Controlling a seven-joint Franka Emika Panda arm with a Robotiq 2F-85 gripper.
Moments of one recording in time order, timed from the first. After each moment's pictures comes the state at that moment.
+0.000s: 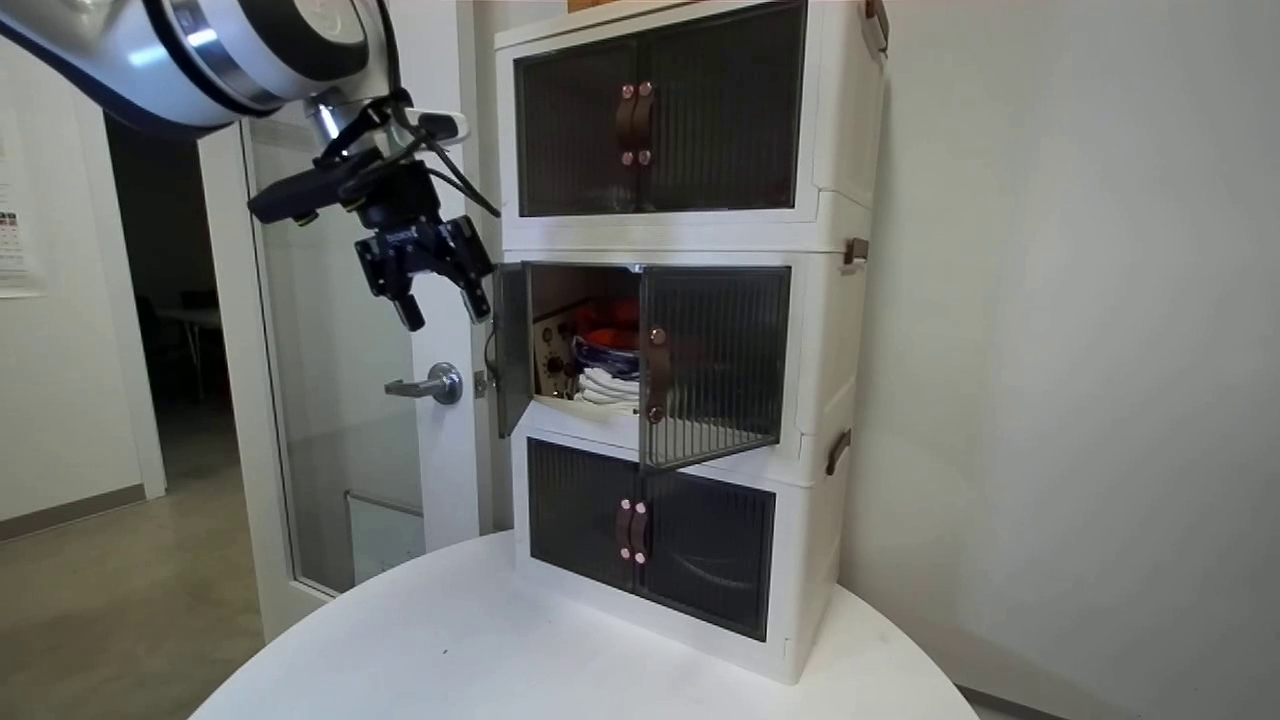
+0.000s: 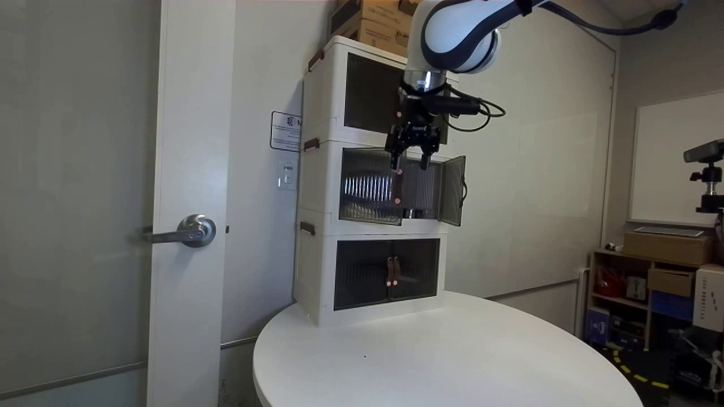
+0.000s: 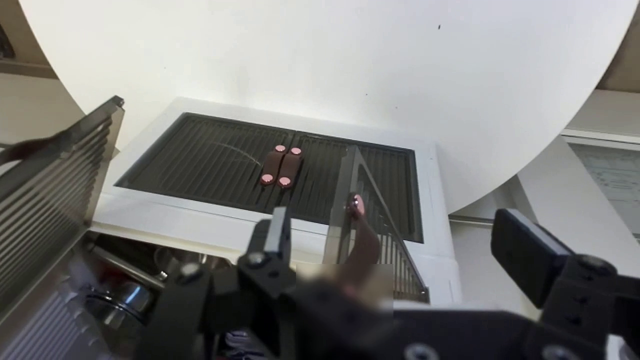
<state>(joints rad) 0.16 0.15 0.05 -1.69 -0.28 2.12 0.30</state>
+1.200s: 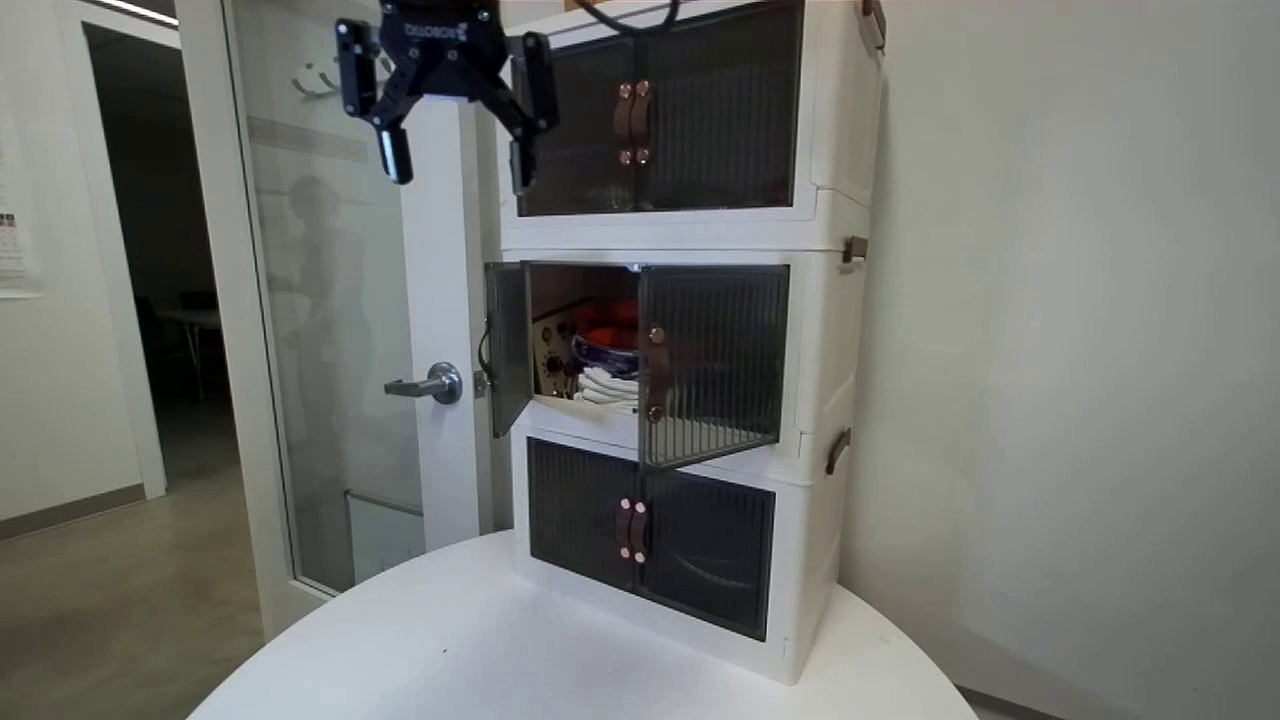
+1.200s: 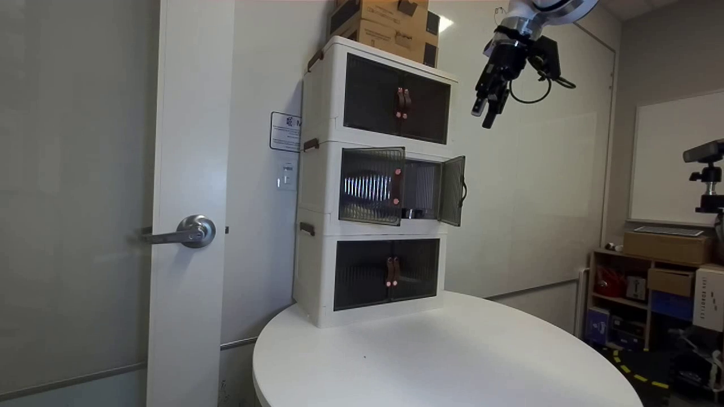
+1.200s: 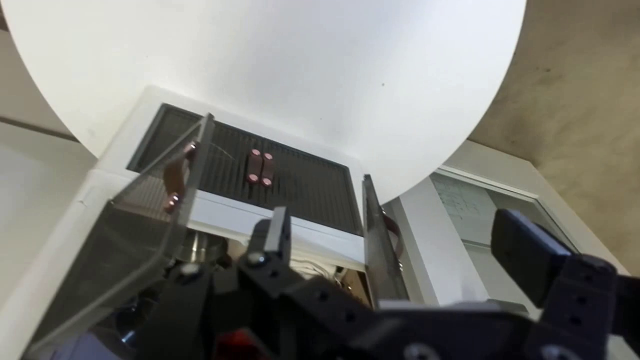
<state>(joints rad) -0.03 -0.16 -0.10 -1.76 0.17 1.87 -0.47</state>
